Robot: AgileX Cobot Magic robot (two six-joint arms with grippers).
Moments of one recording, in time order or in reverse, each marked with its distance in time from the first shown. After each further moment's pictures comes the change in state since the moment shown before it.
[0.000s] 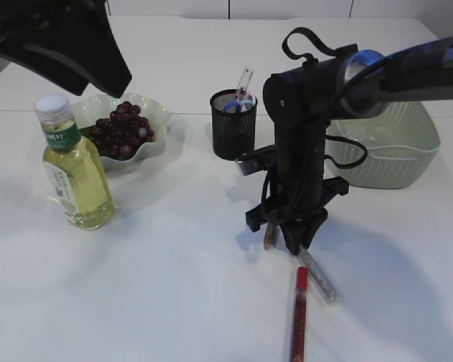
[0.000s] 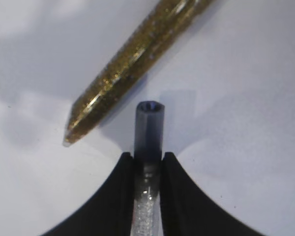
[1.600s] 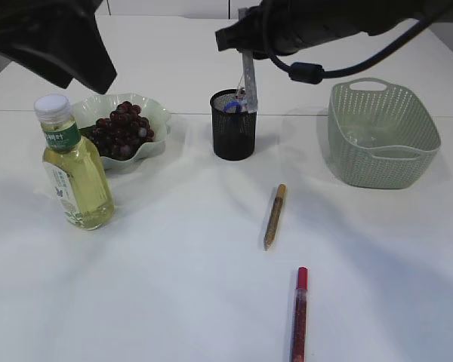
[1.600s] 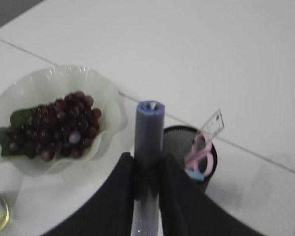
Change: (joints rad) left arm 0.000 0.000 0.000 0.087 0.000 0.000; right arm 0.000 -0.424 0.164 -0.088 -0.937 0.035
